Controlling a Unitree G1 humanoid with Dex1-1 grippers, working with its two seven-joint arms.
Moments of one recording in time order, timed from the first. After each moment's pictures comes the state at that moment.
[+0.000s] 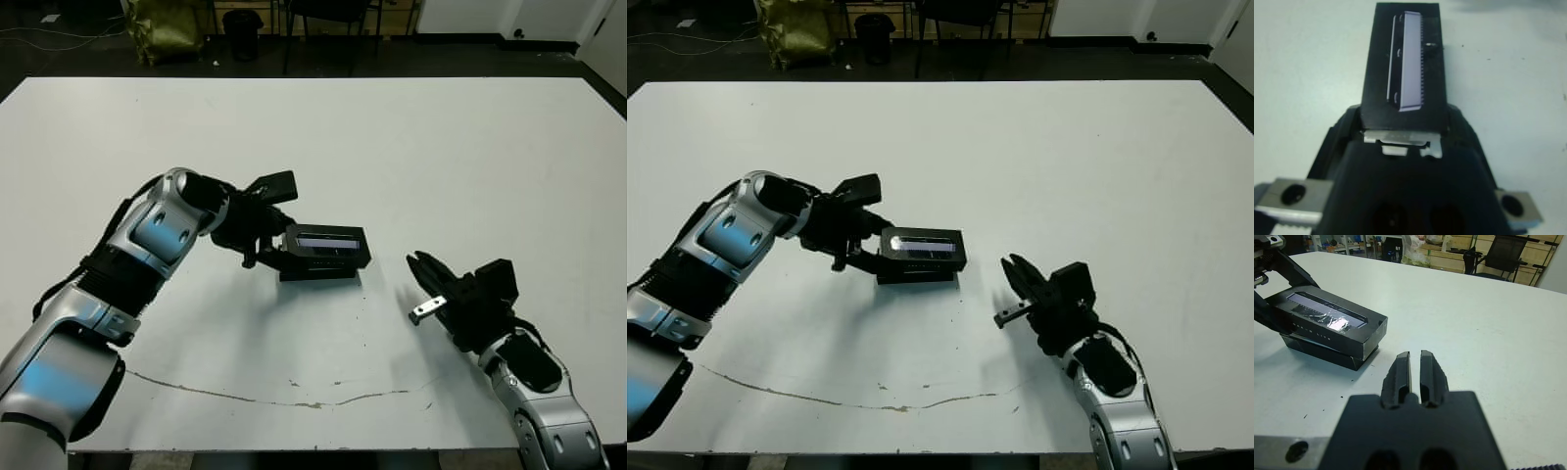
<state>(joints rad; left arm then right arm) -0.81 0.48 -0.46 0.37 0.03 0.44 -1.24 0.09 -0.31 0.04 -0.28 0.15 0.23 0.37</state>
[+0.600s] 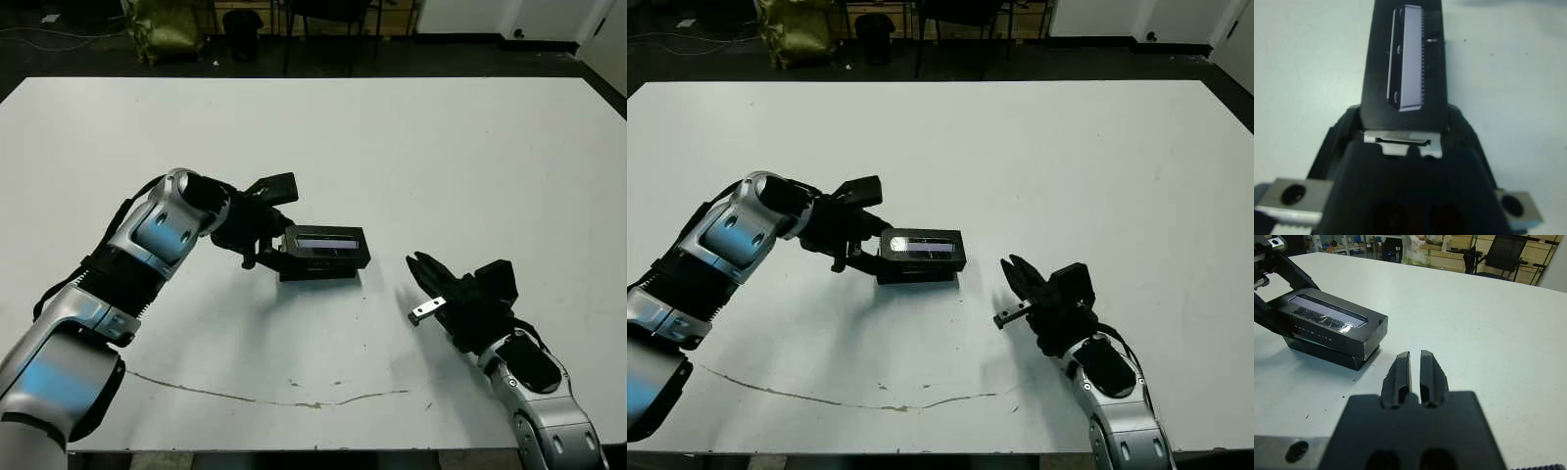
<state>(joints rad) -0.82 0.48 -0.48 0.35 0.06 0.46 -1.23 0.09 -0.30 0.05 -0.28 0.15 0.23 0.37</state>
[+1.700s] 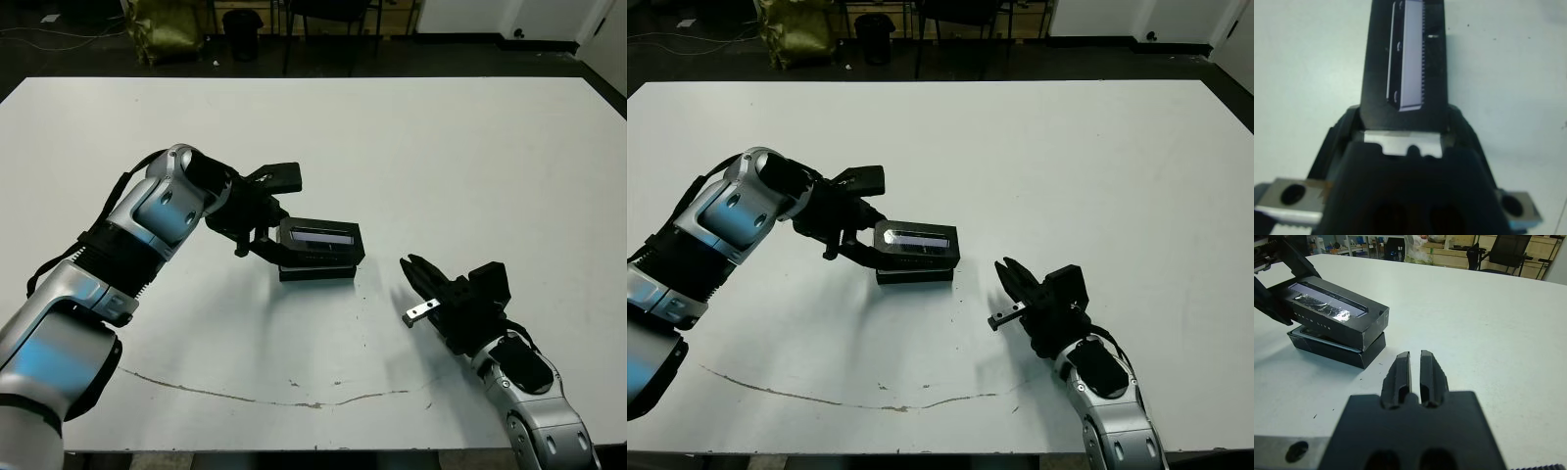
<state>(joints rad) -0.91 0.50 -0.52 0.40 0.09 0.49 -1.31 0.09 -0.29 0.06 -0.26 0.16 0.23 0.36</state>
